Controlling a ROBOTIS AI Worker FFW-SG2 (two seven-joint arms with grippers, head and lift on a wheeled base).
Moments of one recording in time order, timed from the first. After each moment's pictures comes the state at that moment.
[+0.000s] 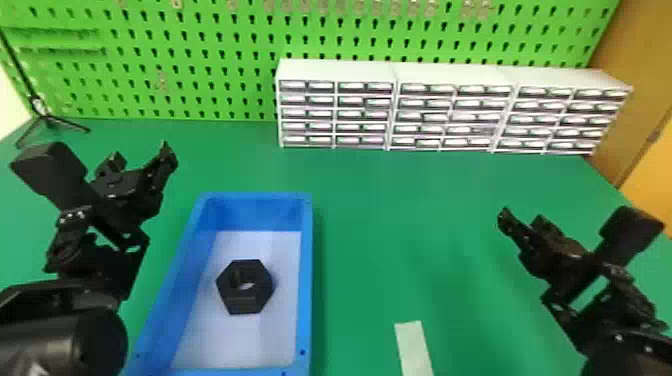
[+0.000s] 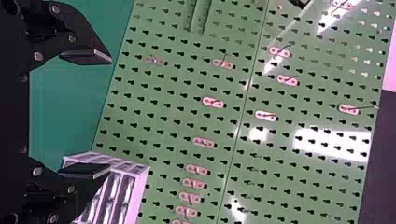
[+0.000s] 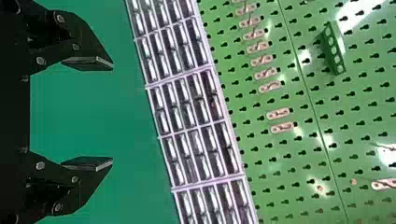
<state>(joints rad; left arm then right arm) -0.02 0.08 0.10 -1.80 0.32 0.15 0.04 0.03 -0.01 -0.32 -1.75 -0.28 0.33 0.27</state>
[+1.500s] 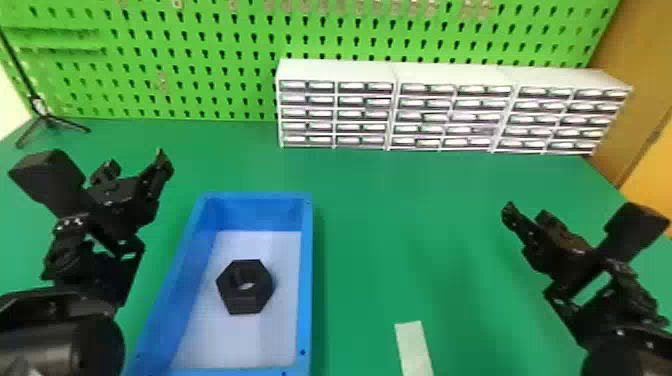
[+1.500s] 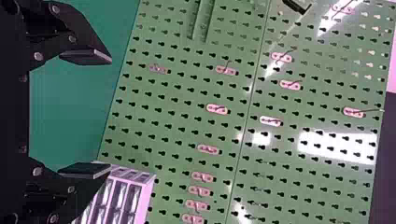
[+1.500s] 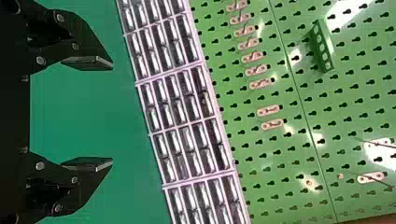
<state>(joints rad) -0.01 0.08 0.12 -1.79 0.29 0.15 0.04 0.01 -0.02 -0.32 -1.72 -0.29 0.30 0.27</state>
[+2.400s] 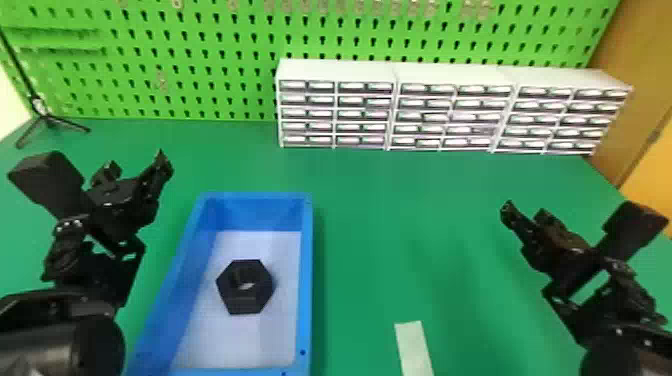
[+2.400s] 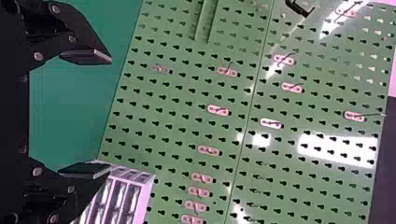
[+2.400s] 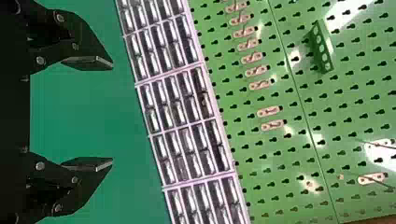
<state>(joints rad) -0.01 0.08 0.12 -1.77 0.31 0.14 0.04 0.01 -0.03 -0.31 -1.71 -0.30 0.30 0.27</state>
